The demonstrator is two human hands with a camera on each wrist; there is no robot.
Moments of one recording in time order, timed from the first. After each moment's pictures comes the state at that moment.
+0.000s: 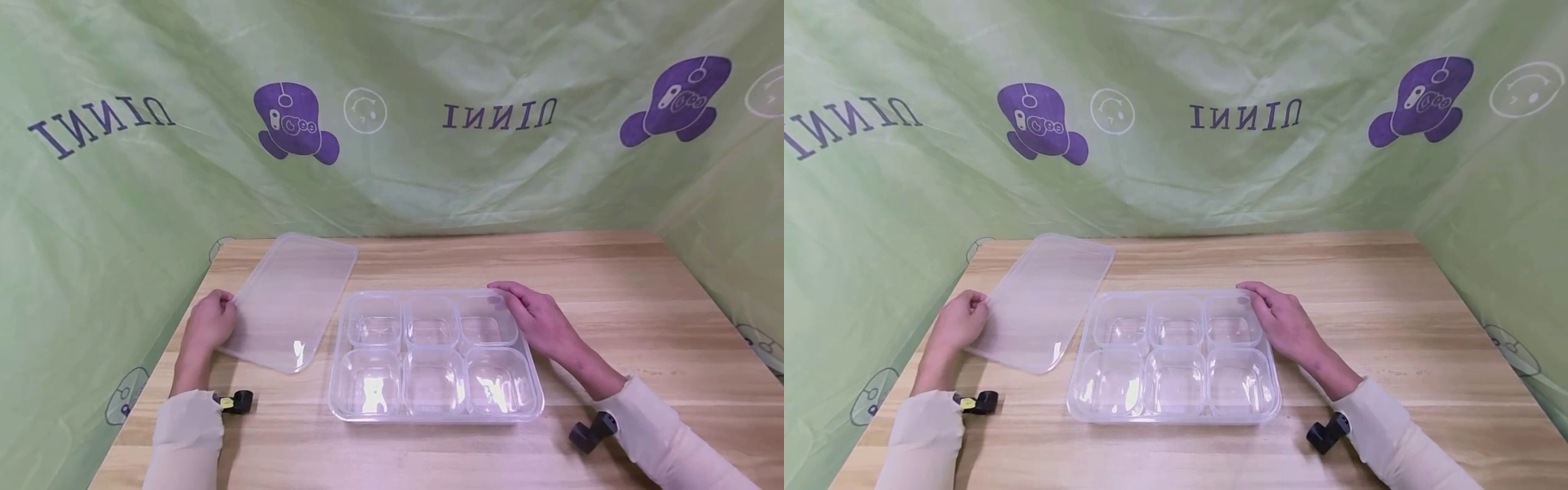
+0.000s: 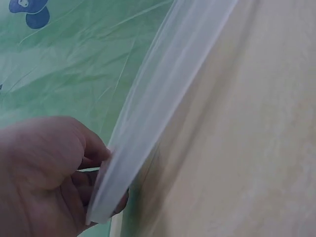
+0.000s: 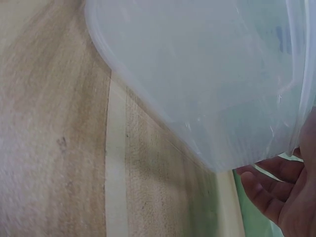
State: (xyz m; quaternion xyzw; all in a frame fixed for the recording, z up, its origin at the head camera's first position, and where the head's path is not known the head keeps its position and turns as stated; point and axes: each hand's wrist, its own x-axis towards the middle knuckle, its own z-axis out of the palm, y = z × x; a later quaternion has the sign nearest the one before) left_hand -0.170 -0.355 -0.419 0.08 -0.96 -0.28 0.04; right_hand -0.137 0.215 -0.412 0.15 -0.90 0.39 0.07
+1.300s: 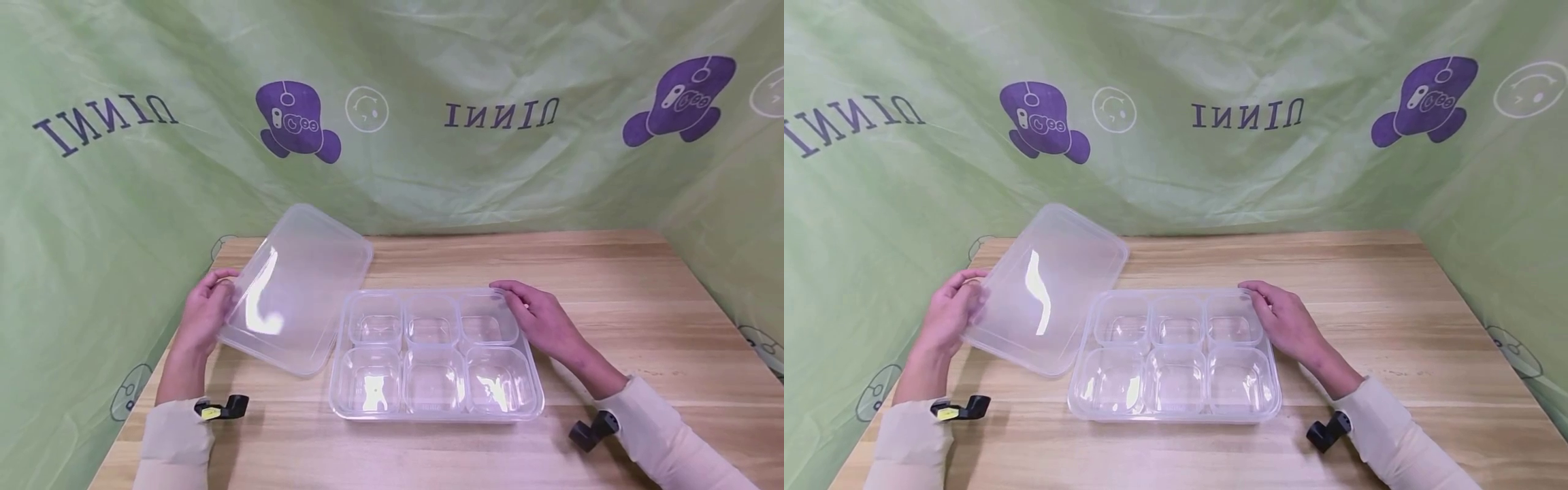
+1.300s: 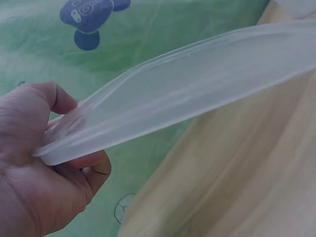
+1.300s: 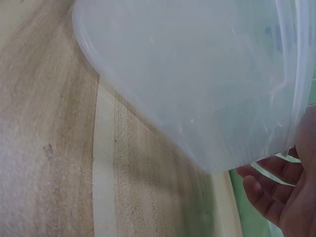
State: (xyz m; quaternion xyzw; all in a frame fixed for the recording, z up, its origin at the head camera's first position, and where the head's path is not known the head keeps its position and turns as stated) left_hand -0.155 -0.337 -0.386 0.04 -0.74 -0.67 0.06; right_hand -0.140 0.218 -0.414 0.16 -0.90 0.40 0.08
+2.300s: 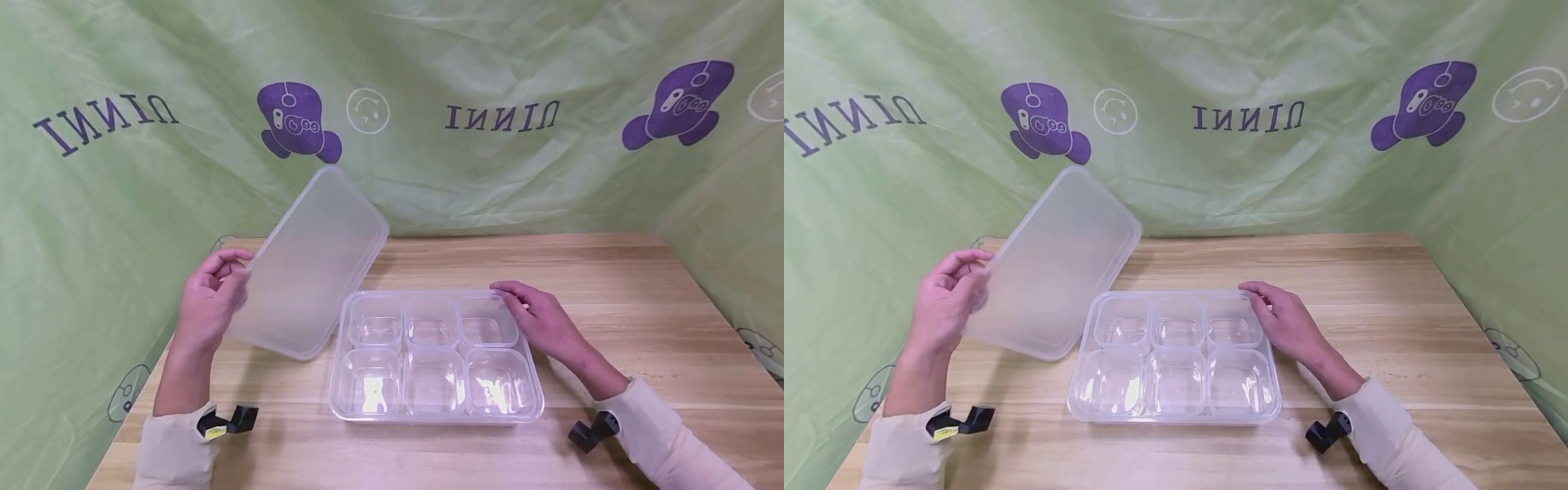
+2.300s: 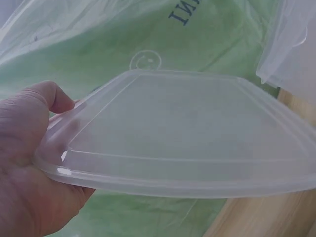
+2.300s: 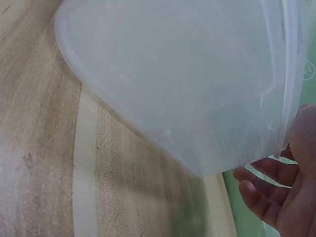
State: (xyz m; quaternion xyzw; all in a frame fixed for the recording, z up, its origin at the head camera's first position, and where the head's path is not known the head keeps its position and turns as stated) left_hand -0.134 -0.275 -0.331 -0.12 -0.66 -0.72 0.17; right_hand -0.140 0.218 -0.410 0.17 -0.90 0.40 0.07
